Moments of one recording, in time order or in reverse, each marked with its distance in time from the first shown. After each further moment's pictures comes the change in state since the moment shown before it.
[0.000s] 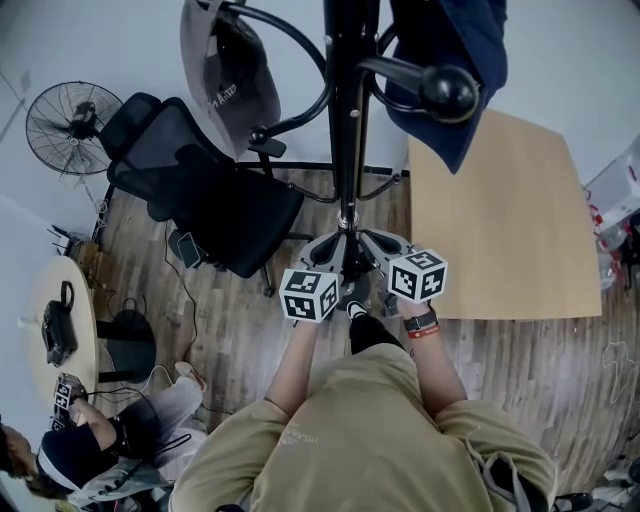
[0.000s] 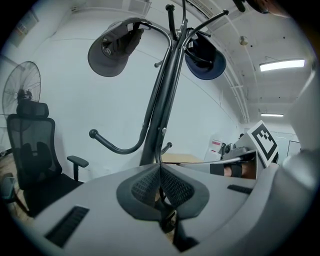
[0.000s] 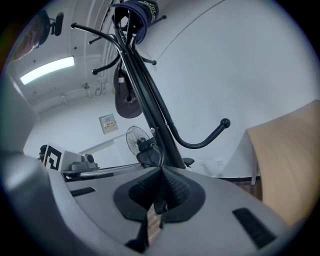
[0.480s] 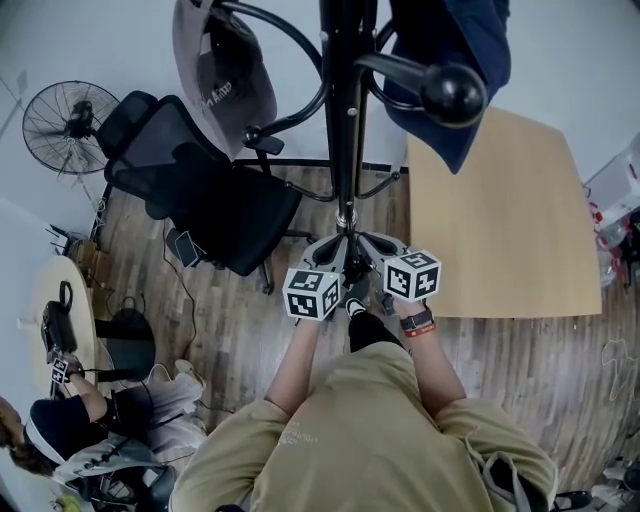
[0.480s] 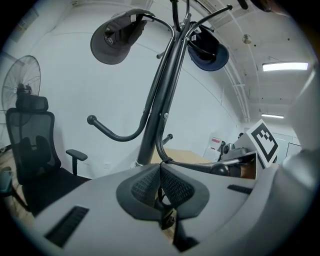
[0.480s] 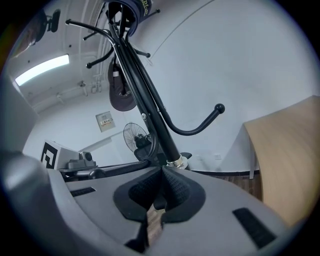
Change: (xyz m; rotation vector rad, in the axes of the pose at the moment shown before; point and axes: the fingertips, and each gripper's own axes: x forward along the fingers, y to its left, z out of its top) left arm 0.014 0.001 -0.024 -0.019 0.044 -0.009; right arm 0.010 -0.015 -0.024 0.027 0.041 -0.023
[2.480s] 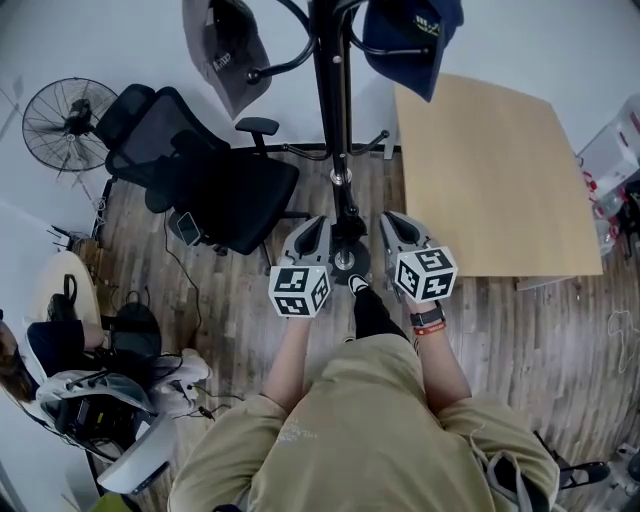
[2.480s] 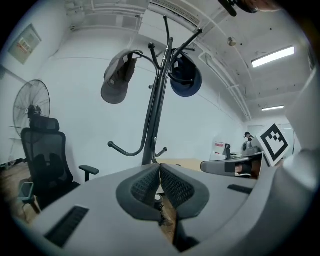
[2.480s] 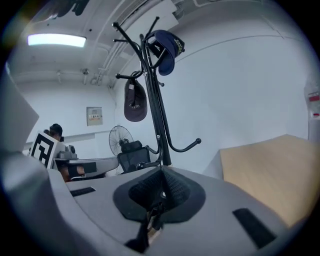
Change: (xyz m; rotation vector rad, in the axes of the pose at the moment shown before) left arm -0.109 -0.031 0.009 0.083 -0.138 0.081; right arm -0.112 0.045 -0.006 -0.177 -0.150 -0.258
